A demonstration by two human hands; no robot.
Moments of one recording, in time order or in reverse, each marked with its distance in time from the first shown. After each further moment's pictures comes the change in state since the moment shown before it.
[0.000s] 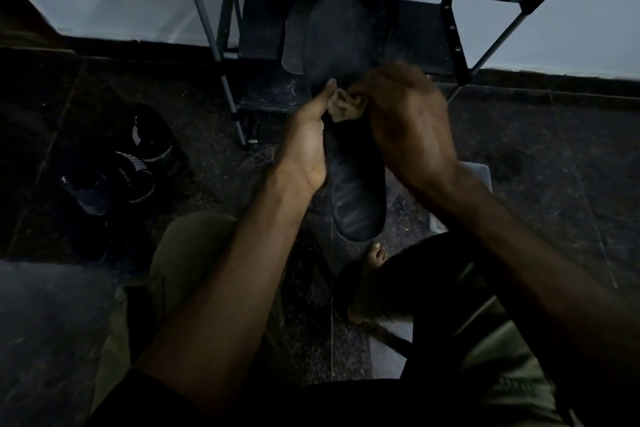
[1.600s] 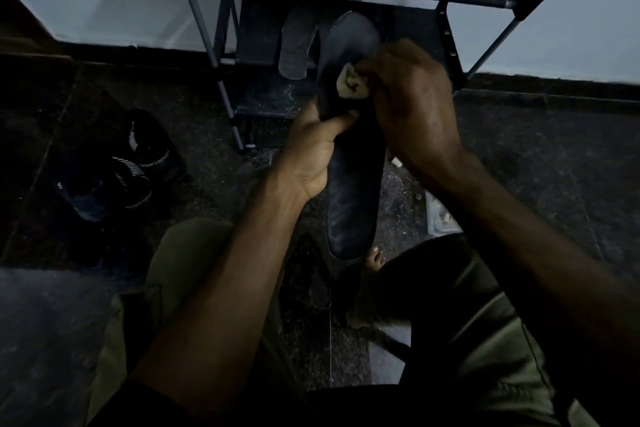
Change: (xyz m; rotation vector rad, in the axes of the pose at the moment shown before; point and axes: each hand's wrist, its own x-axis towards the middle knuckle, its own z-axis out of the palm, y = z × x) left_hand 0.003 -0.005 -0.005 0.396 -0.035 0.226; right_hand 0.019 0.011 -0.003 0.041 0.035 0.027
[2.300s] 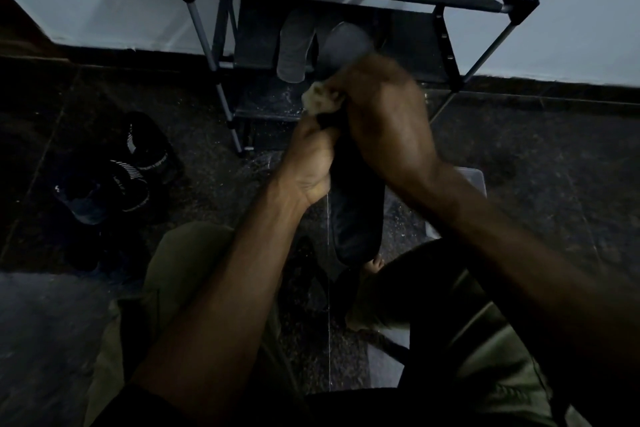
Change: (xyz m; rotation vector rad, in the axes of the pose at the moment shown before) left_hand -0.007 0.001 0.004 0.032 -0.023 0.027; right_hand -0.001 -0.022 0.006 -0.041 -0.008 -0.126
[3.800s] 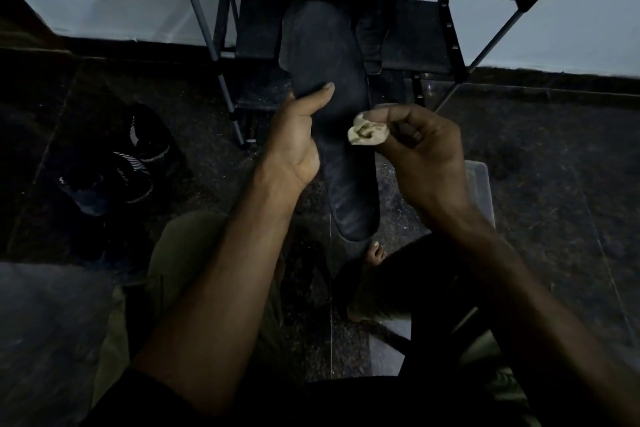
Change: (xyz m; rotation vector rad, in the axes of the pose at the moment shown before) left_hand 0.011 0.012 -0.007 -0.265 0.236 -0.068; right_hand -0.061 0.002 -0.008 0.916 0.083 0.695
